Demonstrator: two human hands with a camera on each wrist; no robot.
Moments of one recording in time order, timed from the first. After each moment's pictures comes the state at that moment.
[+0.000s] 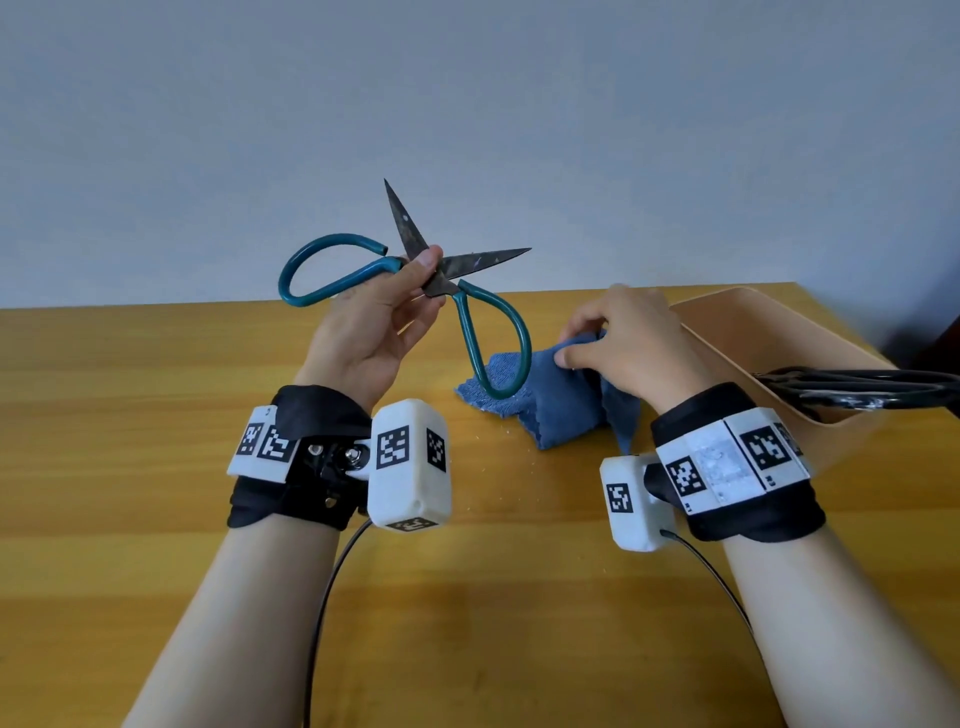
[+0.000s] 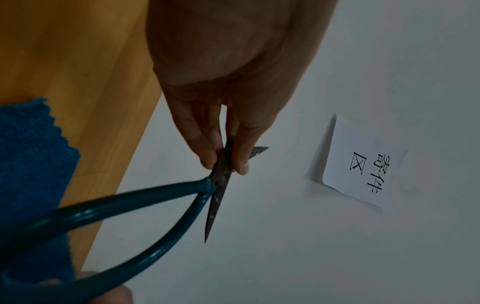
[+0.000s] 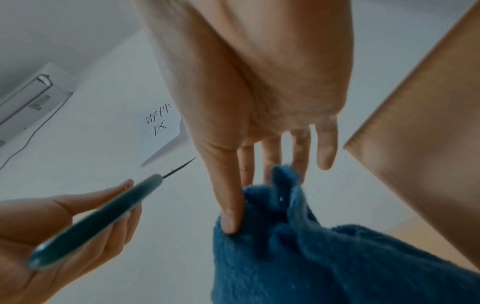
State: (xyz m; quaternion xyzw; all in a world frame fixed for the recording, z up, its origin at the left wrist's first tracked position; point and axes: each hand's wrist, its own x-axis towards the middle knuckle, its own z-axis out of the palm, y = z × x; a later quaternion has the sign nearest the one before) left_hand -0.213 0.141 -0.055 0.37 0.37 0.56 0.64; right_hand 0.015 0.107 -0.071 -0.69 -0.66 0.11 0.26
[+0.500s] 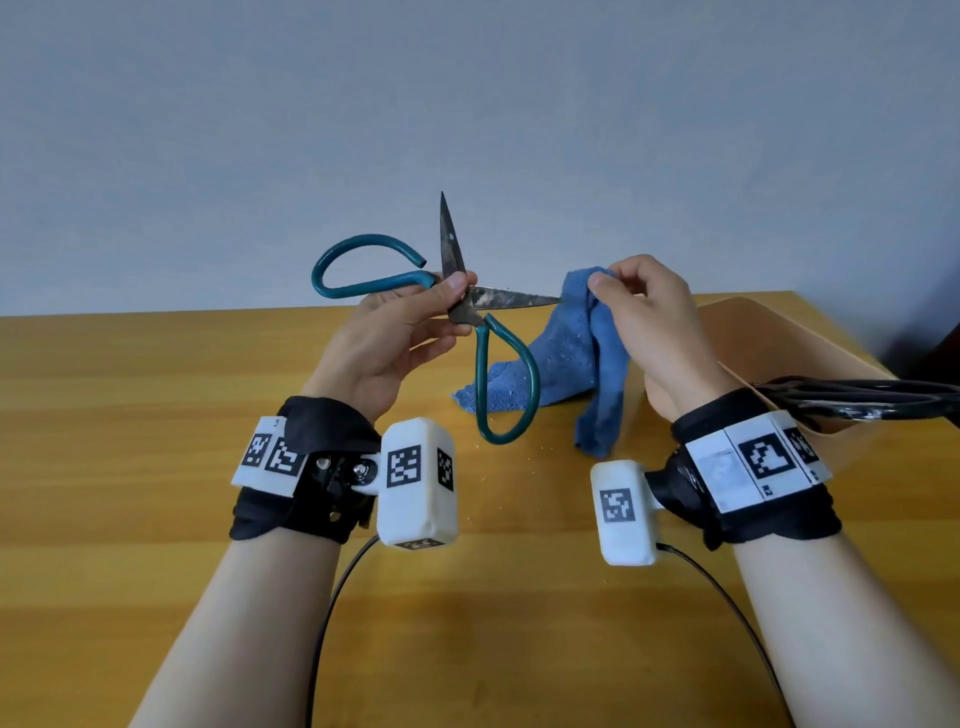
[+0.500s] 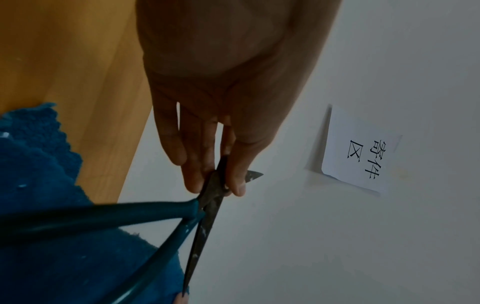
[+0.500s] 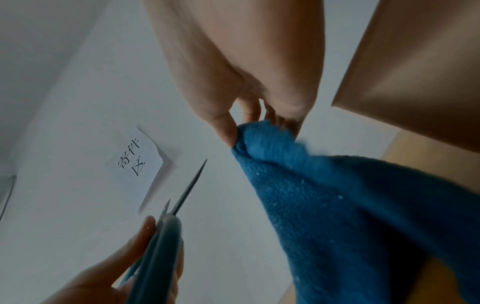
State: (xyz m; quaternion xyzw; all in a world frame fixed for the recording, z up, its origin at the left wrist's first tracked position) left_hand -0.207 0.136 -0.055 0.50 0.42 0.46 0.60; right_hand 0.015 0.112 -0.064 -0.61 -0.50 0.24 0.57
